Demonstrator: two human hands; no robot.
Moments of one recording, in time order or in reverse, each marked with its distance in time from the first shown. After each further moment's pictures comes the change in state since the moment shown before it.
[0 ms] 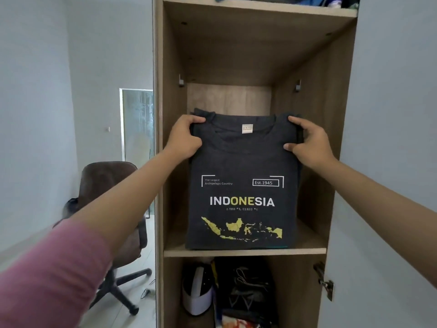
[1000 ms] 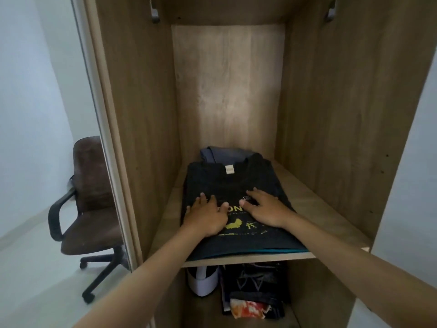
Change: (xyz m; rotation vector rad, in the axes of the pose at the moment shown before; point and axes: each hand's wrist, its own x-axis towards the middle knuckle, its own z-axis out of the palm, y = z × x) left_hand -0.101 -0.146 0.126 0.669 -0.768 -0.517; right_hand -0.078 0.141 0.164 -0.437 -0.802 0.350
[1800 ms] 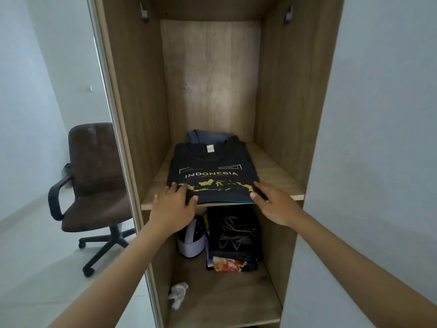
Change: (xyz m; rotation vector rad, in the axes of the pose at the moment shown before) left_hand -0.143 -0.013 0.022 0.021 0.275 0.084; right_hand -0.163 0.051 -0.006 0.071 0.177 -0.049
